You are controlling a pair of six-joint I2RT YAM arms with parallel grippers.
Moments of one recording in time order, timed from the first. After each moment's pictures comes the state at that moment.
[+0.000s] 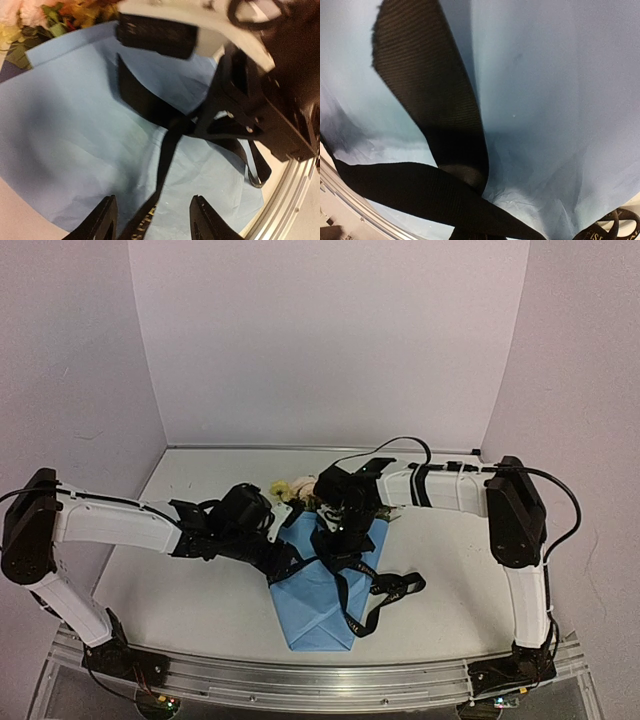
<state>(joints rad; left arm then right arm) -0.97 1.56 0.91 -0.15 0.09 -0.33 0.90 2.14 1.73 -0.98 -0.21 0.50</state>
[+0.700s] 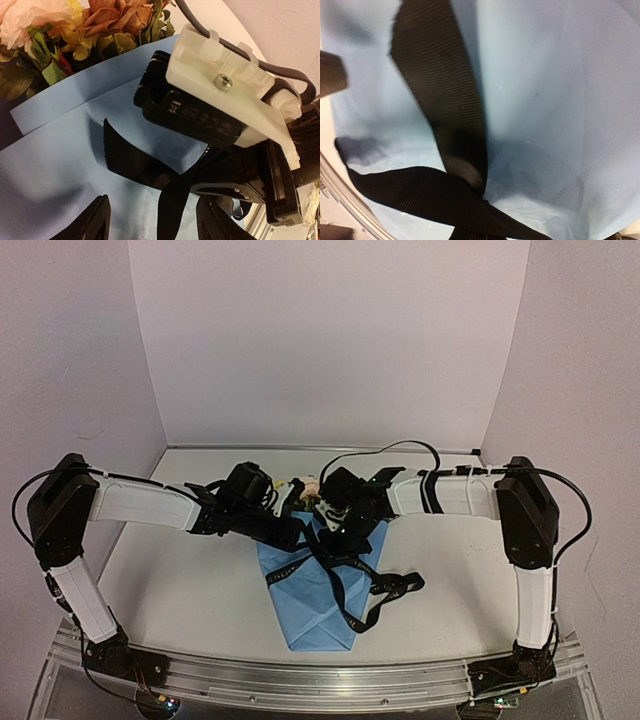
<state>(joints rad) -0.81 1.73 1.03 -0.03 0.33 -0.37 0.90 2.07 1.57 -0.73 -0.21 0.49</state>
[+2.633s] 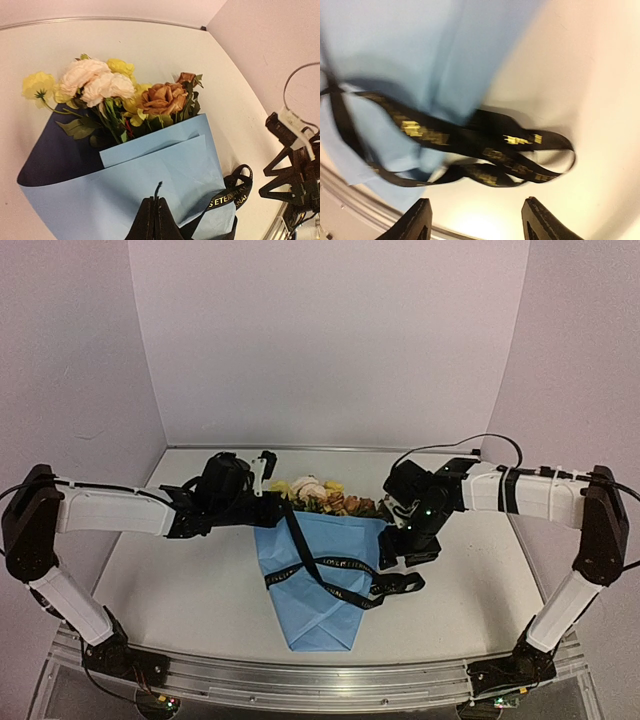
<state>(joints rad) -0.81 1.56 0.93 0.12 0.06 -0.50 0.77 1.67 1.24 -0.92 -0.10 0.54</state>
